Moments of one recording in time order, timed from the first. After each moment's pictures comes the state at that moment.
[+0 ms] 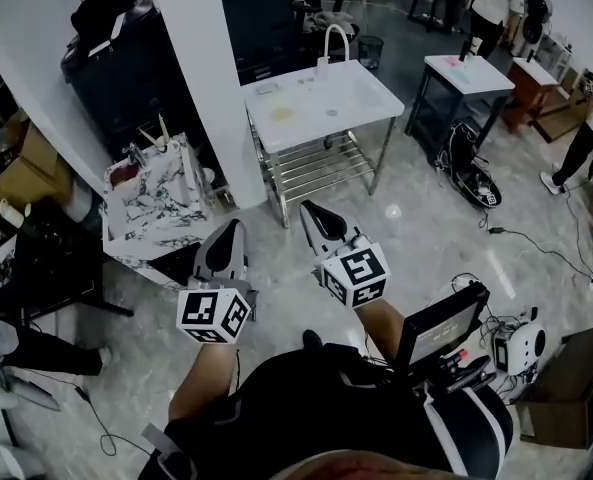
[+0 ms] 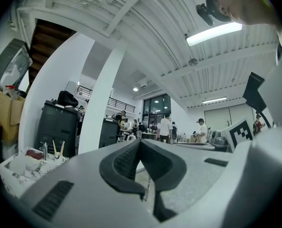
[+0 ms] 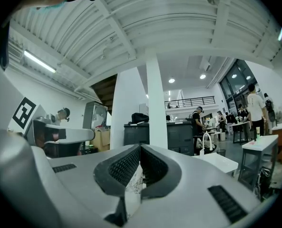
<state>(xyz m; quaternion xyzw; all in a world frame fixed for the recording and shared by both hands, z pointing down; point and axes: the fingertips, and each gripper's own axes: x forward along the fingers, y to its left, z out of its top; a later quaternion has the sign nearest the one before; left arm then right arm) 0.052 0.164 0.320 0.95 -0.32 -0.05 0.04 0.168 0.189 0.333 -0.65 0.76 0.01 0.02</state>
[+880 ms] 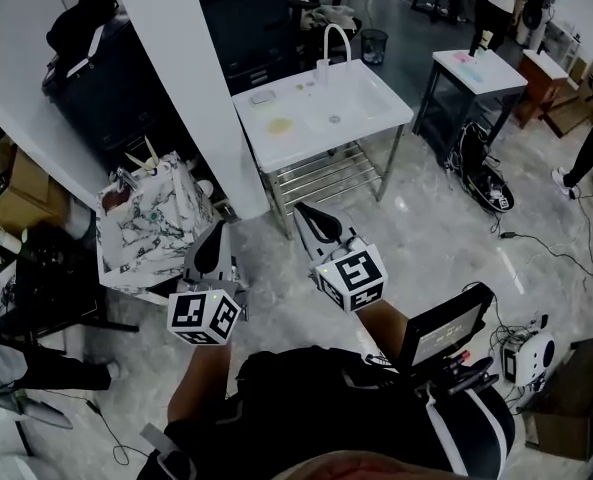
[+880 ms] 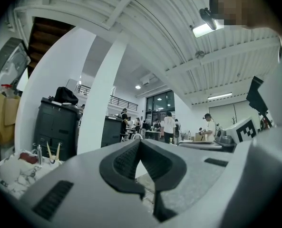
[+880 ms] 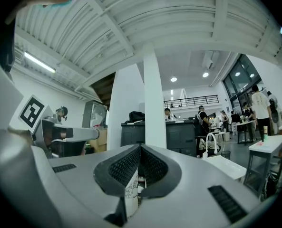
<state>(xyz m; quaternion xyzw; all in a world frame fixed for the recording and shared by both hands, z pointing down) 0.113 0.053 0.328 0.94 -0.33 -0.04 0.04 0.232 0.089 0.343 -0.63 0.78 0.01 0.02</state>
